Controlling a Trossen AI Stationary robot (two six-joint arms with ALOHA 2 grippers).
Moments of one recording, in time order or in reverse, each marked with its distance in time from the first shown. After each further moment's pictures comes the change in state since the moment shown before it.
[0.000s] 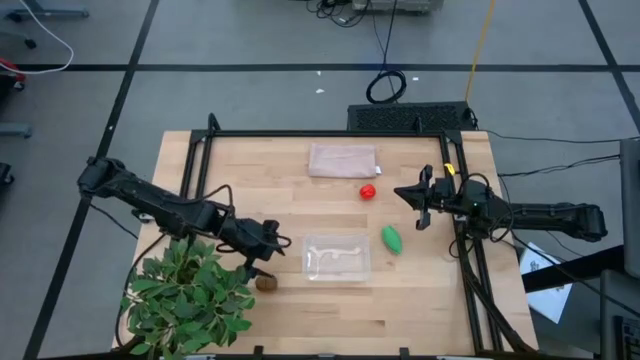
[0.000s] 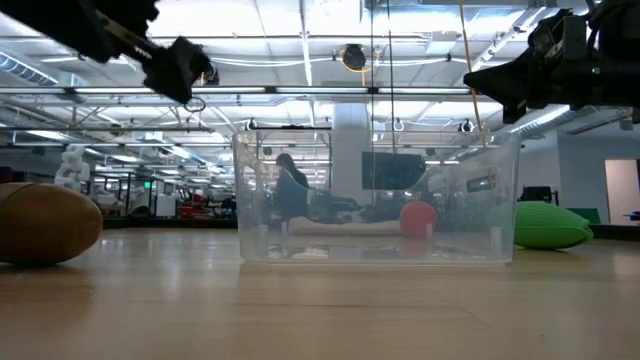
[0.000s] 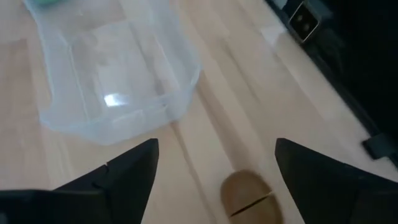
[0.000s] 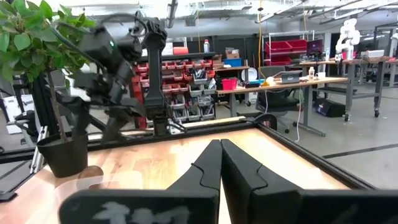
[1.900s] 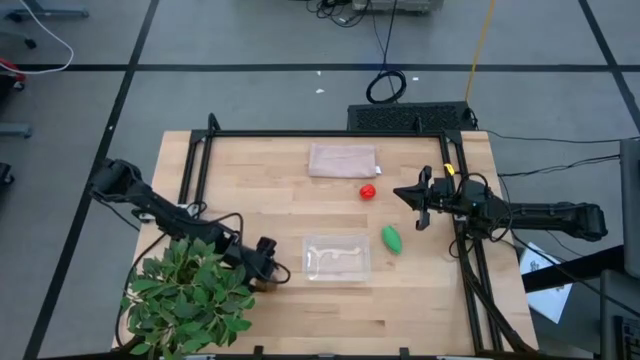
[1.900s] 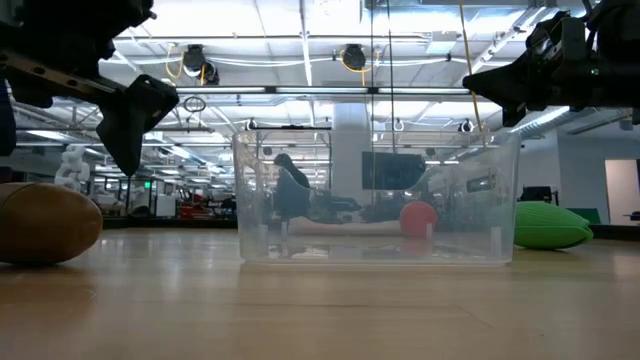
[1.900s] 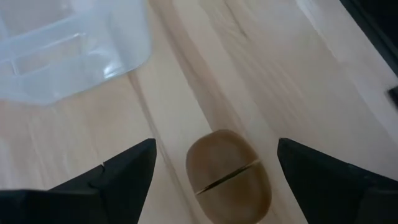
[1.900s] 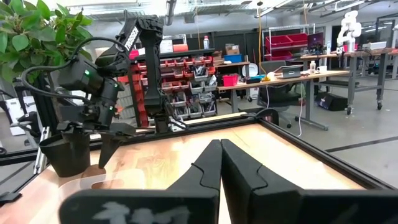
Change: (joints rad) left arm -0.170 0.148 -0.058 0.042 -0.129 -0.080; right arm 0.000 0.011 0.000 -0.002 0.000 0.027
